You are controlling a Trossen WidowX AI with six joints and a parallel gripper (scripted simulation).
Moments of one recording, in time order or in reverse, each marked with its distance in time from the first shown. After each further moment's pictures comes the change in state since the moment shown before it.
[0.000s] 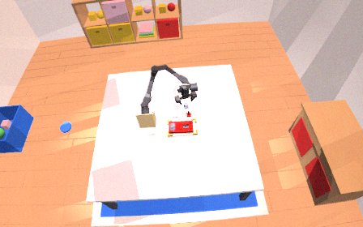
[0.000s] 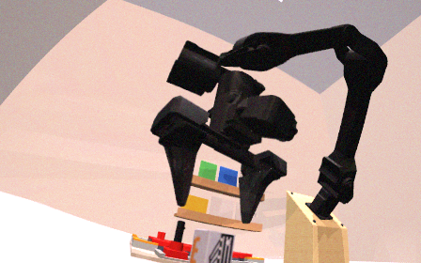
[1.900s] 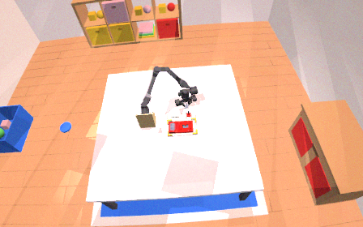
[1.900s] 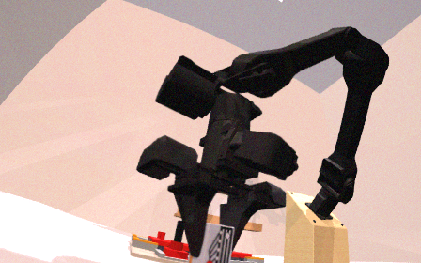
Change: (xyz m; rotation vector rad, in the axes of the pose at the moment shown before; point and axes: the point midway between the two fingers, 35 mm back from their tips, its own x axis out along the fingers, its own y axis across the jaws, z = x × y) arm 0.047 0.001 -0.001 0.013 -0.009 0.010
